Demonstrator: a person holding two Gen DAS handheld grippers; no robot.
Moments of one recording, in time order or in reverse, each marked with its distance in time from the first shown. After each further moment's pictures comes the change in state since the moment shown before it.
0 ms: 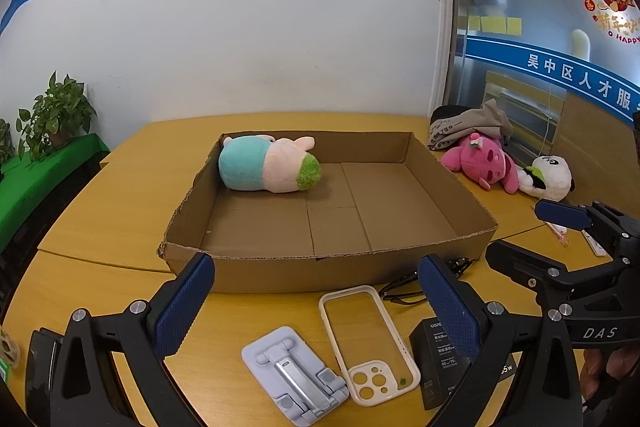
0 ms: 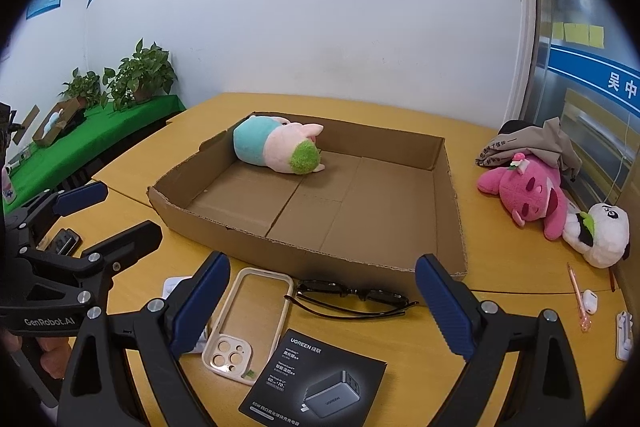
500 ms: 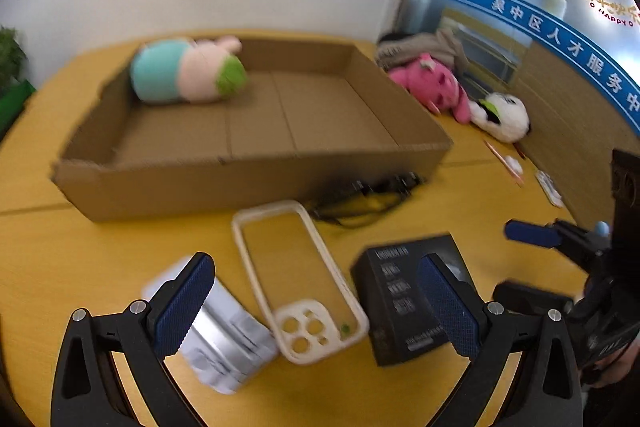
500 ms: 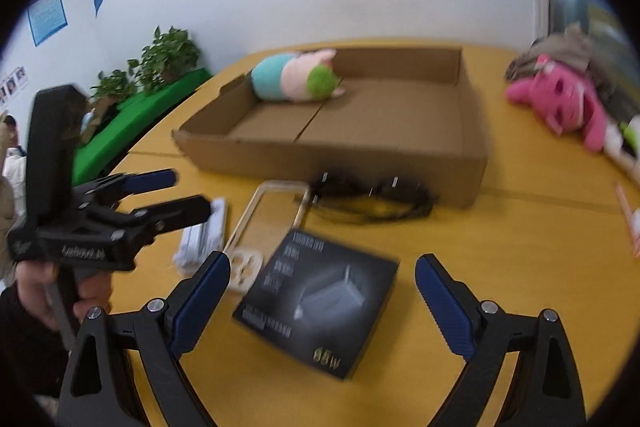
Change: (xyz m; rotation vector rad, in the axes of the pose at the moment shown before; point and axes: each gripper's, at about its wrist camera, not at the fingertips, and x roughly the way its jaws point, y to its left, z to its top) left arm 0.061 -0.029 -0.046 -0.009 0.319 -0.276; right arm 0.011 -0.049 -0.084 0.117 0.205 0.245
